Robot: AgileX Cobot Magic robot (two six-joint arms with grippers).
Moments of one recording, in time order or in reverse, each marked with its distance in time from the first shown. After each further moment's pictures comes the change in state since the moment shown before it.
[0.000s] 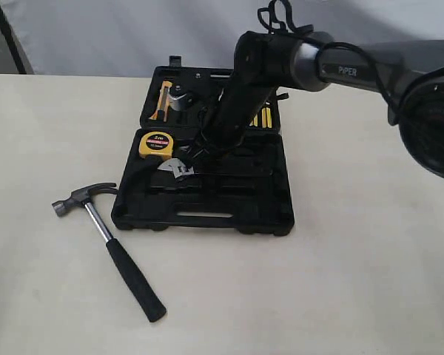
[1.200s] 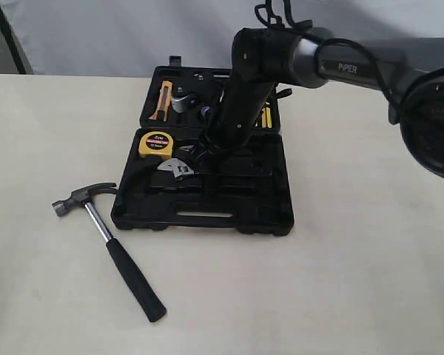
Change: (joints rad) left arm 0.000 0.000 0.000 0.000 0.000 0.000; right arm 0.000 -0.011 -0.013 -0.093 0.085 0.111
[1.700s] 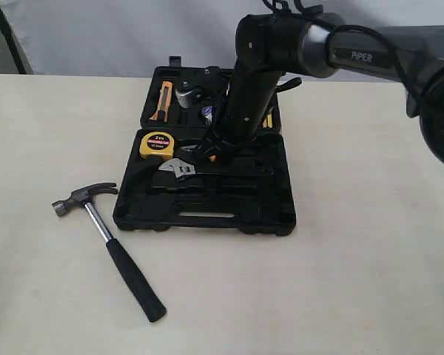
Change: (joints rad) left arm 0.000 0.000 0.000 0.000 0.000 0.000; right arm 0.002 -0.051 0.019 -0.041 0.051 0.052
